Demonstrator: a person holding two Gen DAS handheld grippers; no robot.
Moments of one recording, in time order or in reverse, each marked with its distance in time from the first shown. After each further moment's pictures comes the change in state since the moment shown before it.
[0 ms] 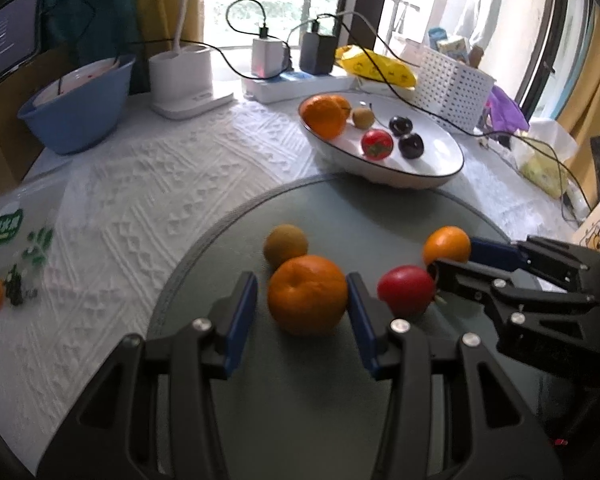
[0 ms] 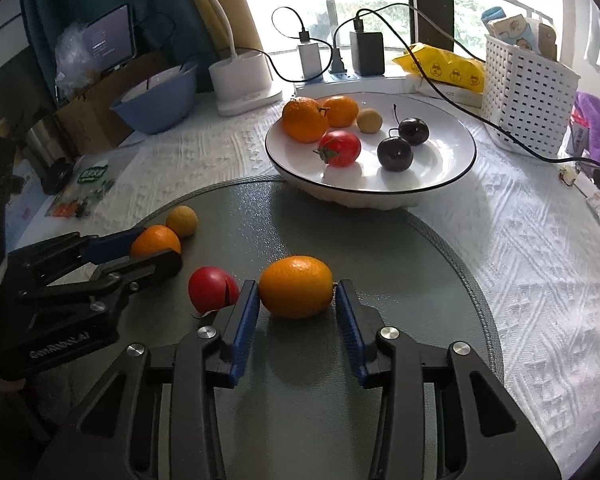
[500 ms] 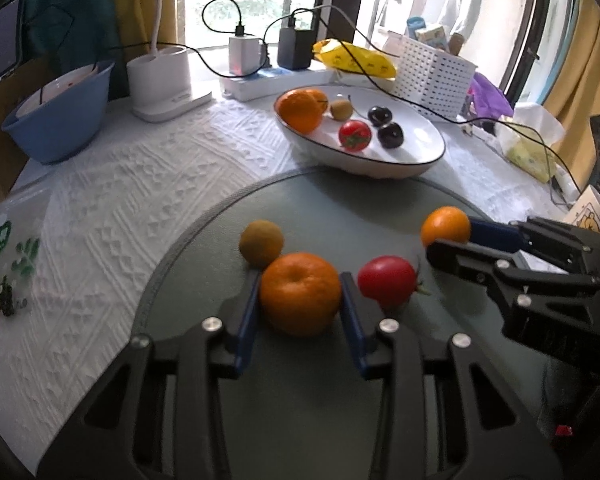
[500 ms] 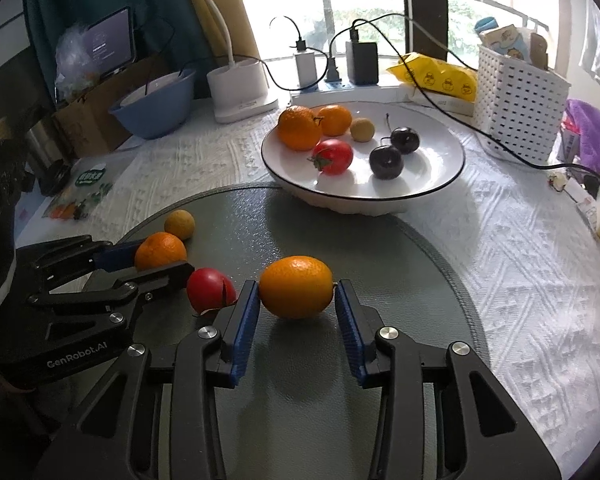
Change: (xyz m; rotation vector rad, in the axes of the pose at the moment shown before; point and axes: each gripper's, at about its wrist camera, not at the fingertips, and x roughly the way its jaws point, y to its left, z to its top) left arm -0.004 -0.008 -0.003 0.047 0.001 -0.038; right arm -0.013 -0.002 -0.001 -0.001 -0.032 -0.031
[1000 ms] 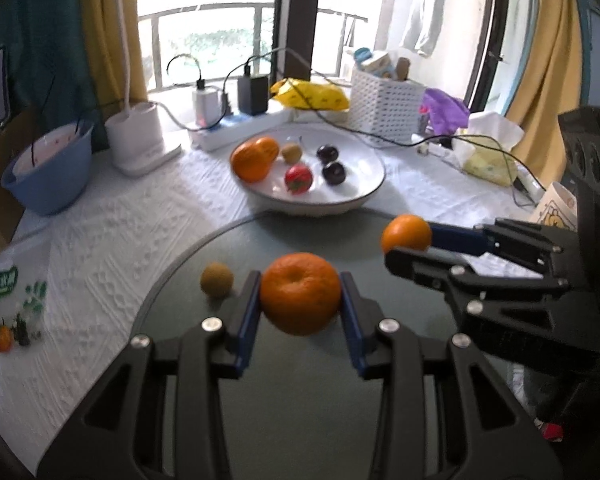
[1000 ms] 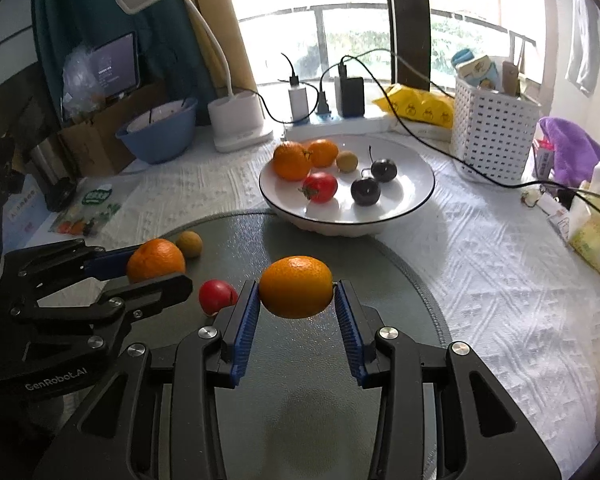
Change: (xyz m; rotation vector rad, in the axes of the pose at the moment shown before) left arm -0.038 -0.036 0.013 0.092 -0.105 -0.049; right arm -0.035 0.000 -0.001 -0.001 -0.093 -0.020
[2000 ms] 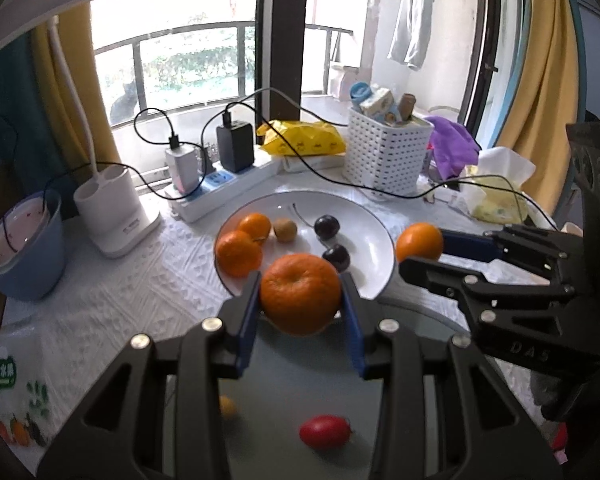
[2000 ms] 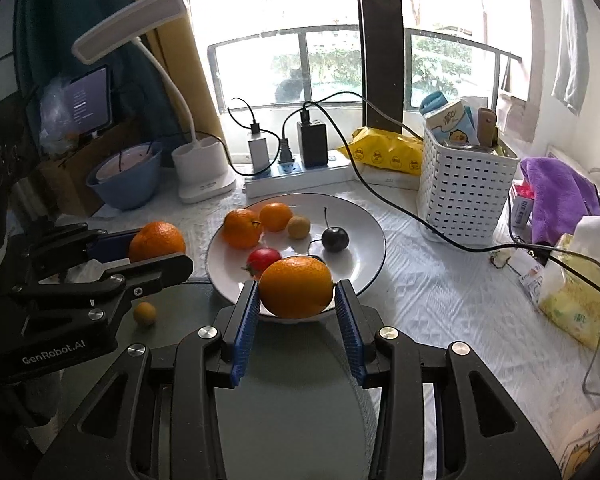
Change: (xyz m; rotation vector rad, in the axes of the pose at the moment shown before) left arm 0.043 0.003 0.079 0.063 -0.050 -0.023; right arm 0.010 -0.047 0.054 0.010 -0.061 -0.054
